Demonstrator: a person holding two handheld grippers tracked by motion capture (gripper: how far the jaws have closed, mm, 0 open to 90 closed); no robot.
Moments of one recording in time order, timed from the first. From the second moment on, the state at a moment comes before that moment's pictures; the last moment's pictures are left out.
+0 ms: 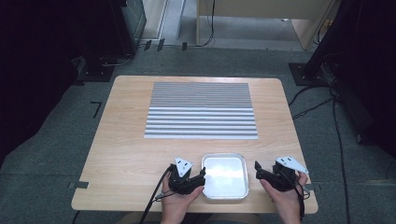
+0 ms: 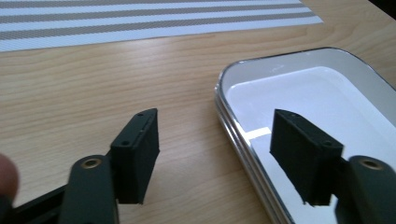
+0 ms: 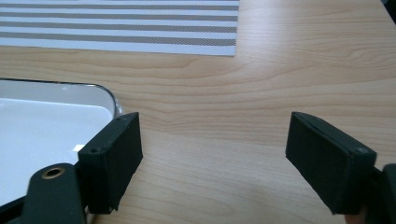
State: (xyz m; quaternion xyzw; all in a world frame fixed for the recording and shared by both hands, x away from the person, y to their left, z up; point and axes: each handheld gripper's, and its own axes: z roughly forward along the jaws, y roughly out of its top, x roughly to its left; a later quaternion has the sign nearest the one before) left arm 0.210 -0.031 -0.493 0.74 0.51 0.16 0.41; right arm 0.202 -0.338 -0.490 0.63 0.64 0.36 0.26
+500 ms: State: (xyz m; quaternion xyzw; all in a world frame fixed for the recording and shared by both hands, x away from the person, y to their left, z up) left arm 0.200 -0.047 -0.501 0.75 0.50 0.15 0.40; right arm 0.198 -0.321 -0.490 0.61 0.65 0.37 0.26
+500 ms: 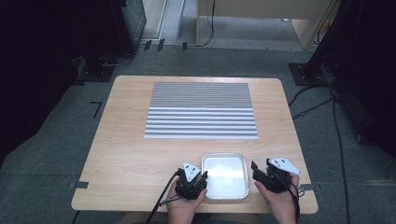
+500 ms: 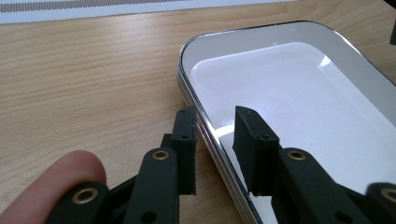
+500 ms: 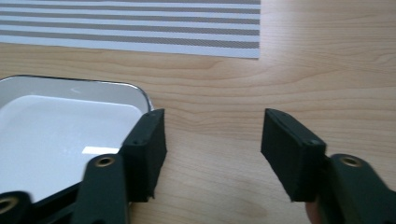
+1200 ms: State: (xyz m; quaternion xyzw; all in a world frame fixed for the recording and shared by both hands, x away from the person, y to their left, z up) left arm 0.197 -0.054 -0.504 0.71 0.55 0.16 0.41; right arm 0.191 -0.314 -0.493 0.62 0.64 0.43 0.17
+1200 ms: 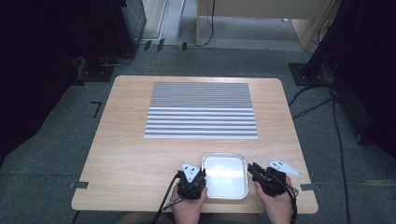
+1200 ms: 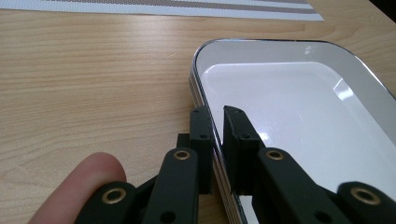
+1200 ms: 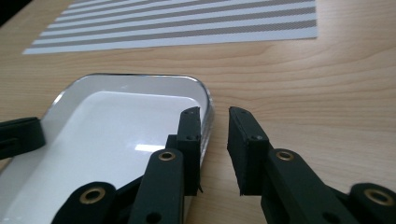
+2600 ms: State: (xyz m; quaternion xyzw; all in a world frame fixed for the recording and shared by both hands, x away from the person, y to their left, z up) left arm 0.192 -0.054 -0.506 0.70 0.54 0.17 0.42; right arm 0.185 -0.291 -0.493 0.65 0.61 0.41 0.18
